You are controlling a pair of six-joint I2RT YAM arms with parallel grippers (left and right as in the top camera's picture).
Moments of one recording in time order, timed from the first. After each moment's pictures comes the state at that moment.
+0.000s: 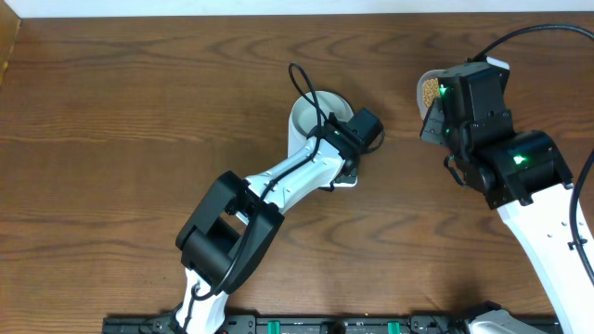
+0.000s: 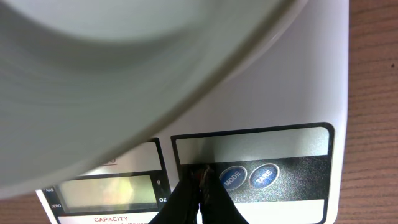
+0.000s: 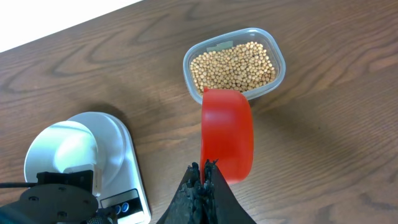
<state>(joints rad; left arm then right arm) -0.74 2.05 1.42 -0.75 -0.20 -0.56 0.37 1.32 1.41 -0.96 0.37 0.57</state>
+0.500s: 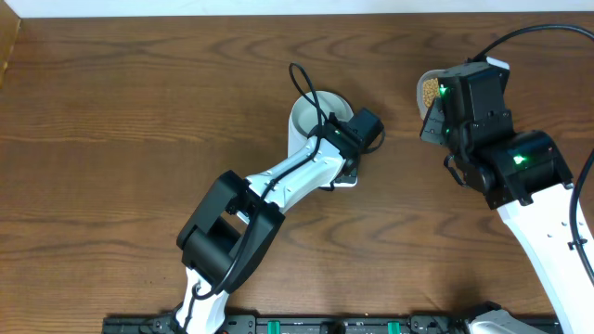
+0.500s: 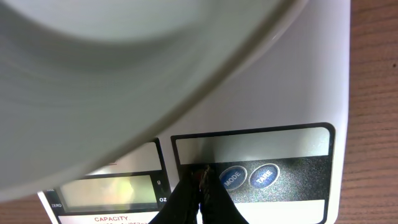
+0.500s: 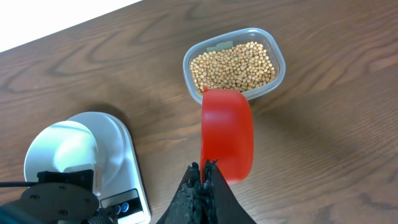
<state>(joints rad) -0.74 2.05 1.43 -0.76 -0.20 -0.56 0.37 1.32 1.41 -0.96 0.37 0.57</state>
